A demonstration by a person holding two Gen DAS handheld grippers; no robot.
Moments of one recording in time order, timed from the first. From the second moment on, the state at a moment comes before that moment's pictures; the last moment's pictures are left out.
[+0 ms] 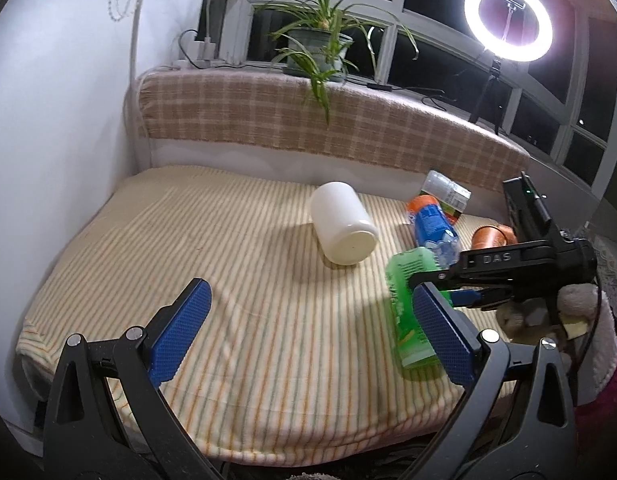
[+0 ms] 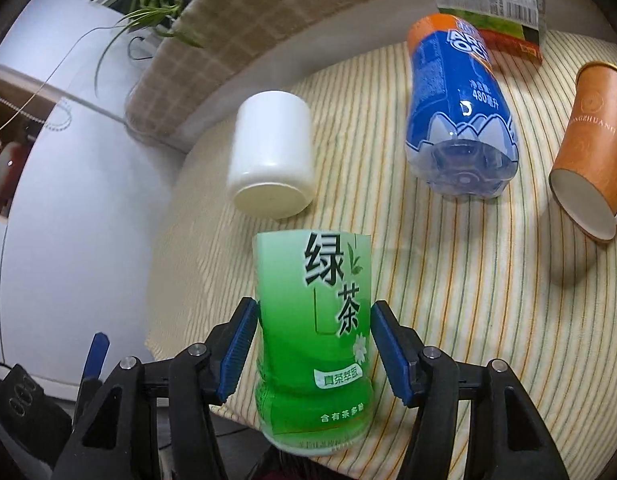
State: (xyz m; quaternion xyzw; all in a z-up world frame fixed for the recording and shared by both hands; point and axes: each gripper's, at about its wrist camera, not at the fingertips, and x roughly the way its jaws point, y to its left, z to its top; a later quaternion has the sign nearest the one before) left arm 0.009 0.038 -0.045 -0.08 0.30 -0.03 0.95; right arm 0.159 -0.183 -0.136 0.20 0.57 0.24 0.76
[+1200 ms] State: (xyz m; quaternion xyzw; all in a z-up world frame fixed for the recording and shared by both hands) left arm 0.146 0.005 -0.121 -0.28 0.53 -0.23 0.77; right arm 0.029 -0.297 -0.083 0.18 0.43 0.11 0.88
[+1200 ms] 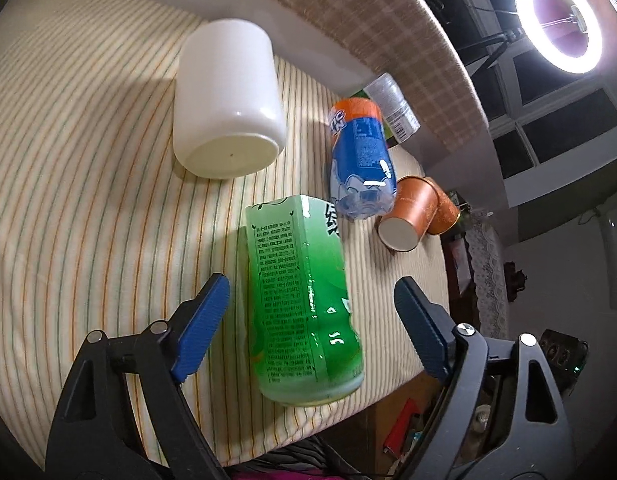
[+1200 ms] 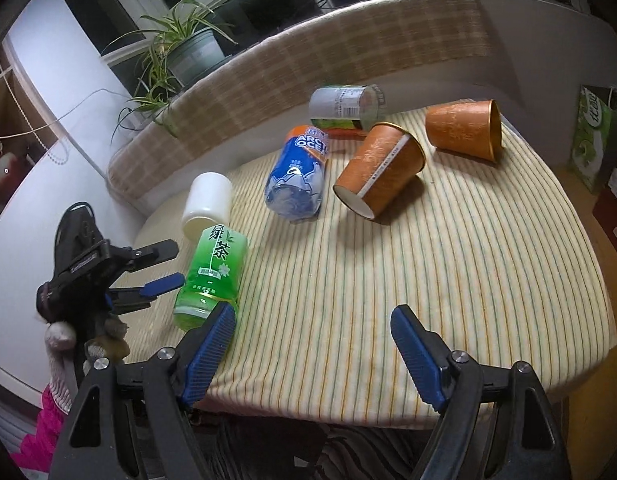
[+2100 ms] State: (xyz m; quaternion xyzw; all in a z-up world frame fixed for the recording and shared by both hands) left arm 0.163 -0.012 -0.142 -0.26 0.55 -0.22 0.77; right arm 0.030 -0.295 -0.092 0.19 0.44 0.11 0.87
